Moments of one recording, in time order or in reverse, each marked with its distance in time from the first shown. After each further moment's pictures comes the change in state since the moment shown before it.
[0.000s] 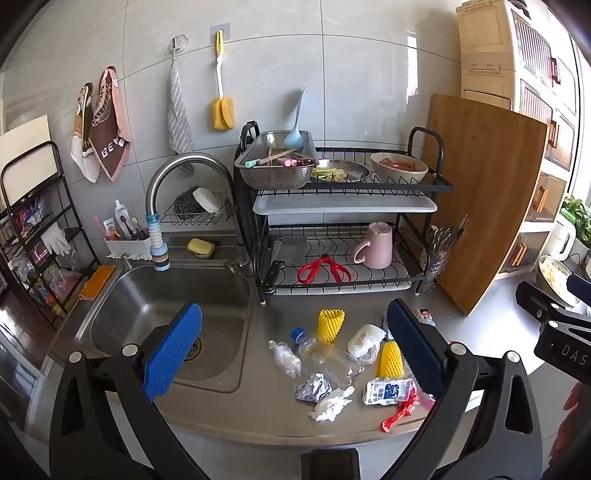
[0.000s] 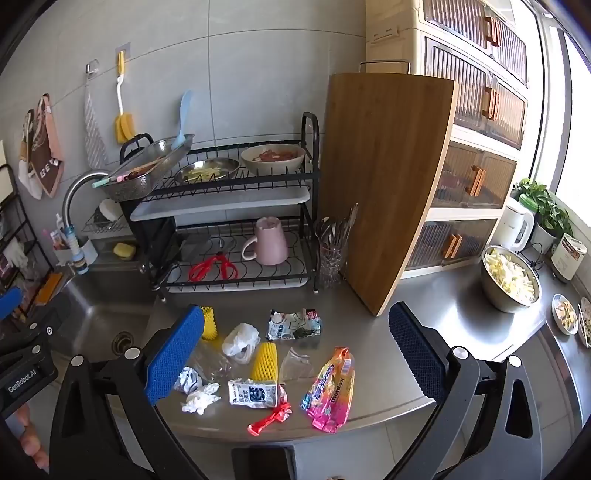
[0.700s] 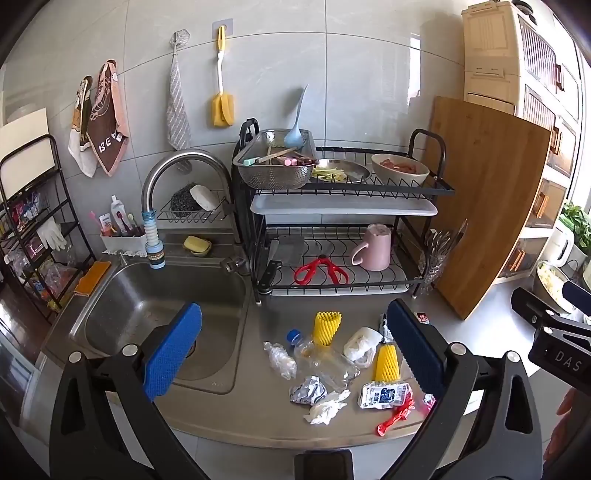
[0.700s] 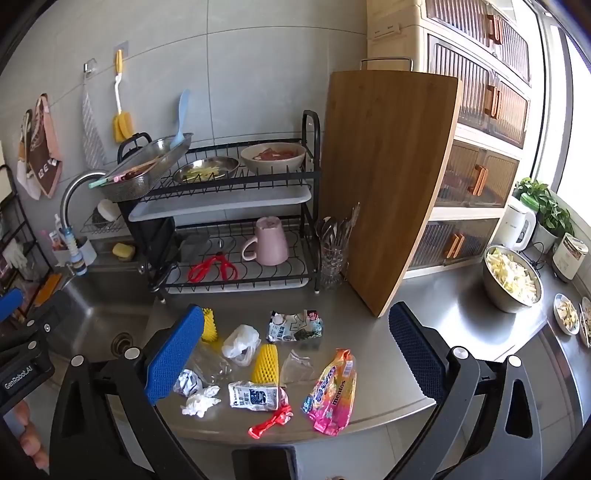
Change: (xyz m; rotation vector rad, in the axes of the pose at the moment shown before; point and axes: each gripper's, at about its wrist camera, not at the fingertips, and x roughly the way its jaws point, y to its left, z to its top) left arm 0.009 0.002 0.003 -0.031 0.007 -0.024; right arm 0.007 0.000 0.003 0.000 0.001 0.002
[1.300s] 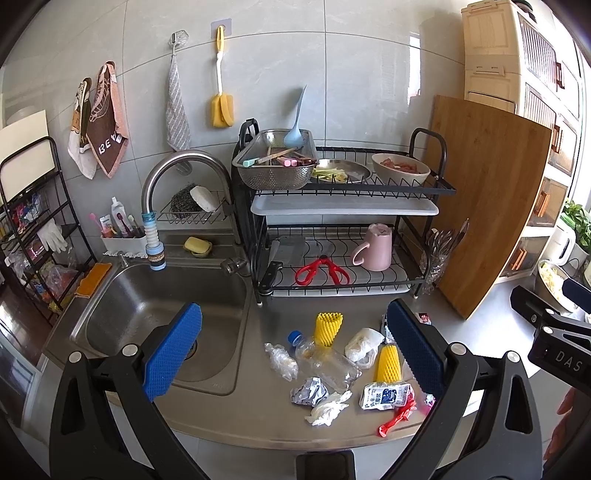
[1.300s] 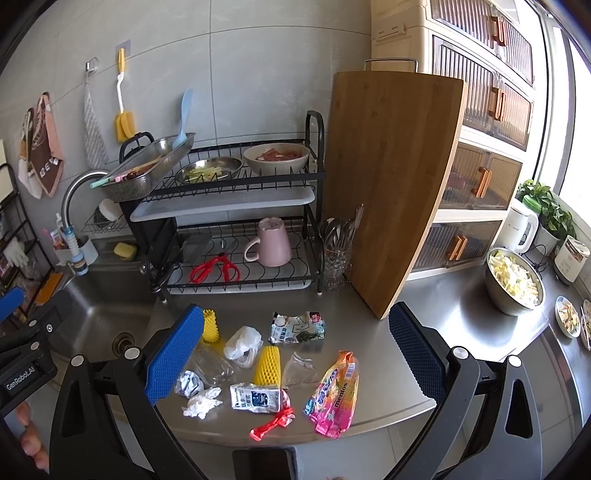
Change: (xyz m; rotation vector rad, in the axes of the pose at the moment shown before) left arm 0.002 -0.002 0.002 0.010 0.000 0.004; right arm 0.001 0.002 0.002 -0.006 -0.001 0.009
